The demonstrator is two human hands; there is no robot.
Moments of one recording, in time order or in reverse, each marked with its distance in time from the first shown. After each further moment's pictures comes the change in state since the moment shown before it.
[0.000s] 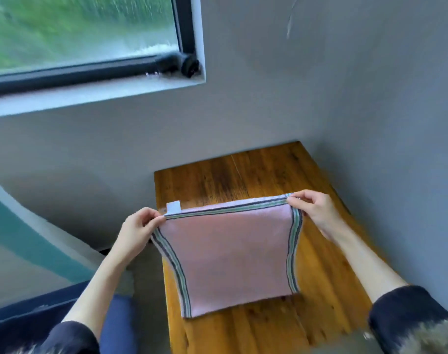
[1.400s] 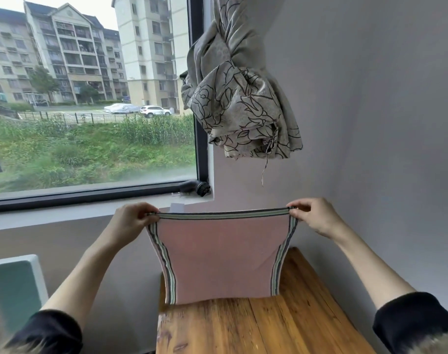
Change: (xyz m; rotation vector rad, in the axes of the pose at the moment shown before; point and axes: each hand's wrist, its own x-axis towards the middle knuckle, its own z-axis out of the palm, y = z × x) left_hand 0.033 0.194 -0.145 0.188 0.294 0.443; right_hand 0.015 -0.221 -0.085 -0.402 0.137 -0.419
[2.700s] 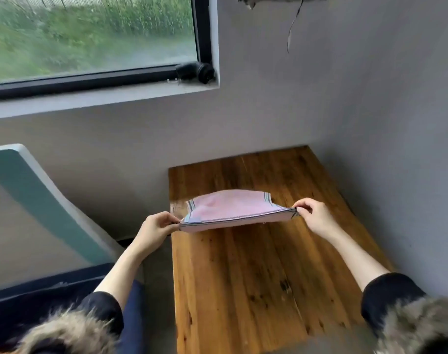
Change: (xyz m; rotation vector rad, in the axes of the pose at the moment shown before) left_hand -0.182 -0.107 0.139 -0.243 -0.404 -0.444; right_hand -0.131 0.160 0.155 0.013 -0.214 0.302
